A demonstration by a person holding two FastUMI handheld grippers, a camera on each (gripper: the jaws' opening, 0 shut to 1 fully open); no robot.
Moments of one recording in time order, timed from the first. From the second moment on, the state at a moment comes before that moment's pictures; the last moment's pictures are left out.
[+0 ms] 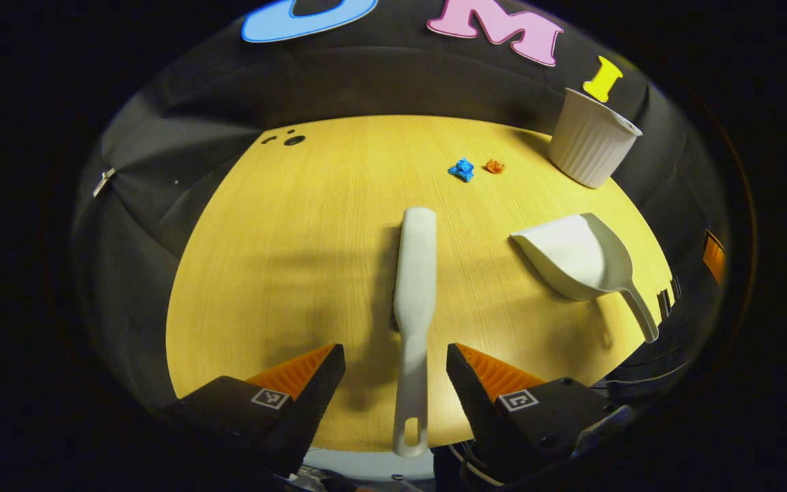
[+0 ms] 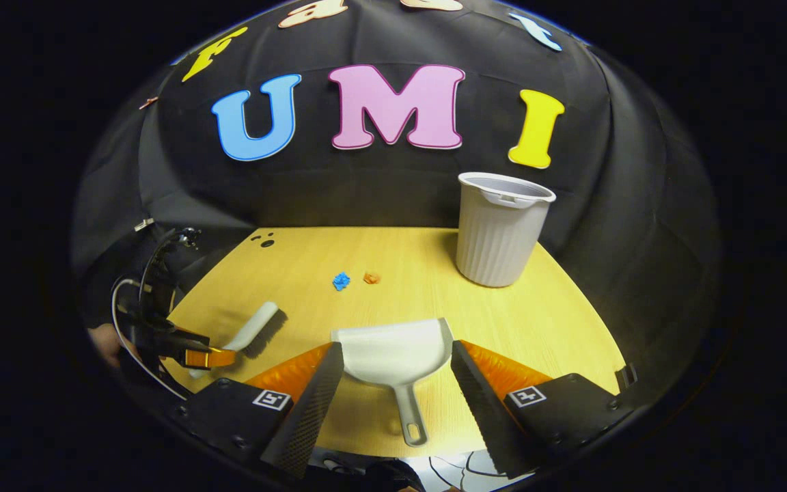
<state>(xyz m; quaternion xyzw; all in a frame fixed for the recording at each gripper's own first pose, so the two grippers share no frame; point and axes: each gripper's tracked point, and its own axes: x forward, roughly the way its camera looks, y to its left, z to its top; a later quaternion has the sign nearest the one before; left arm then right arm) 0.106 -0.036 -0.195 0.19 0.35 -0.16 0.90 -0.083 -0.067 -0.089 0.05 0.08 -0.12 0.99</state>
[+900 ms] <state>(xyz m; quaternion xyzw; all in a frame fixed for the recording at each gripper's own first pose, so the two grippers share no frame) 0.151 -0.055 -0.239 0.21 0.41 -0.13 0.88 -0.125 -0.092 -0.150 0.09 0.15 -0.16 0.97</state>
